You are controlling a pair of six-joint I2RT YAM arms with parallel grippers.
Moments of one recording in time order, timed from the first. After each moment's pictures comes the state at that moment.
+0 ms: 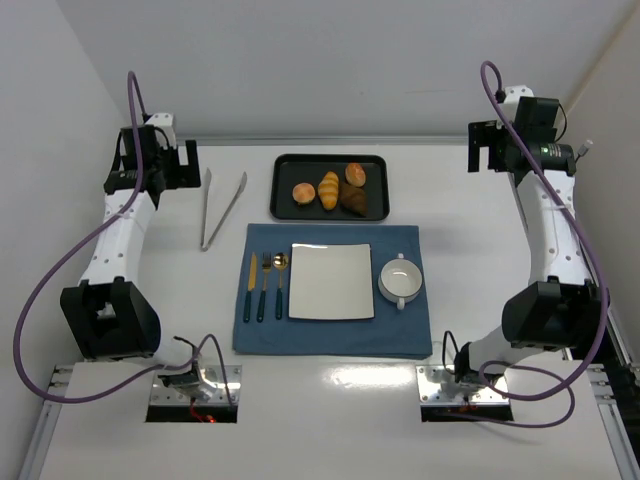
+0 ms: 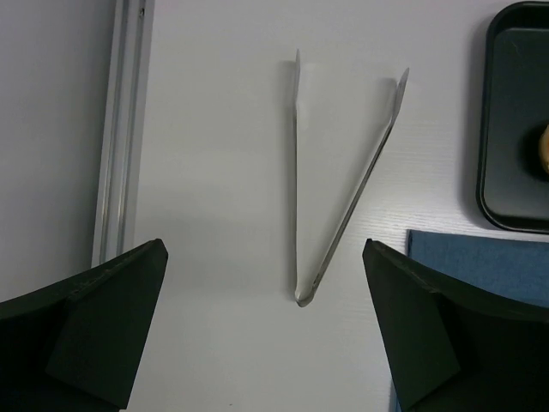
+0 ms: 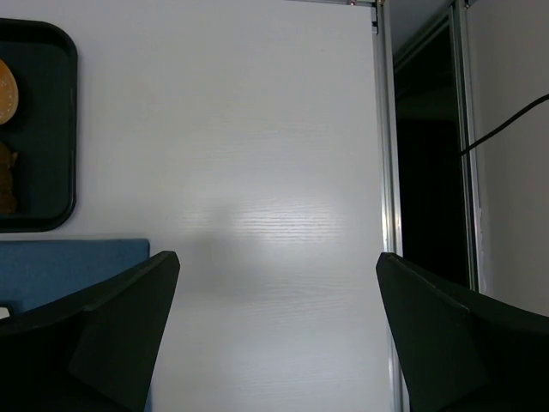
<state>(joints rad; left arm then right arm) 0.14 1.46 1.38 -0.50 -0.02 0.07 -0.15 1.55 1.62 -0.71 0.05 -0.19</state>
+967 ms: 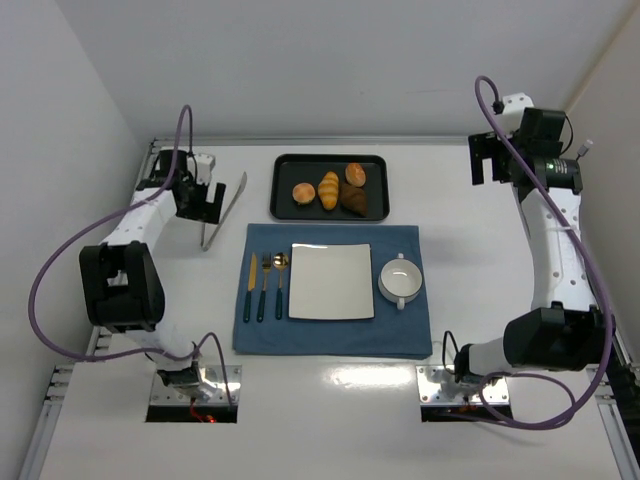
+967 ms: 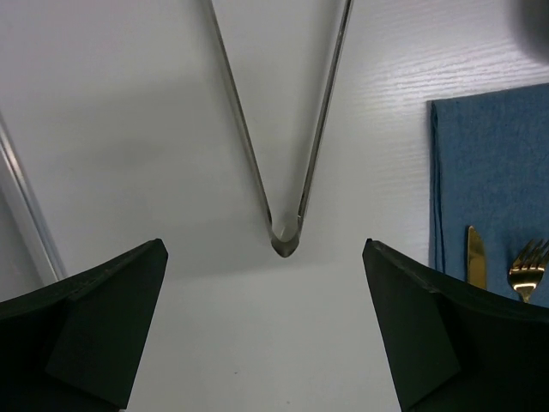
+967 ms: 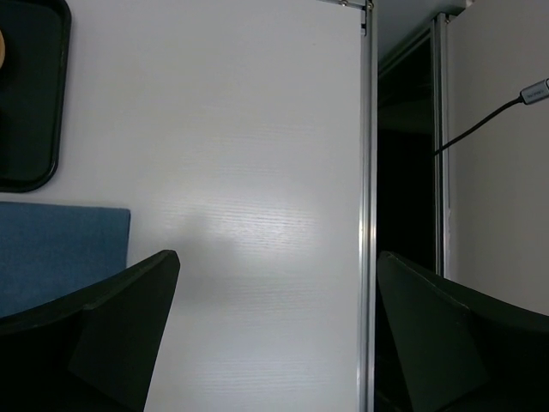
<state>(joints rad) 0.08 1.62 1.25 -0.56 0.03 0.25 -0.15 1.42 1.53 -0.71 0.04 -0.29</state>
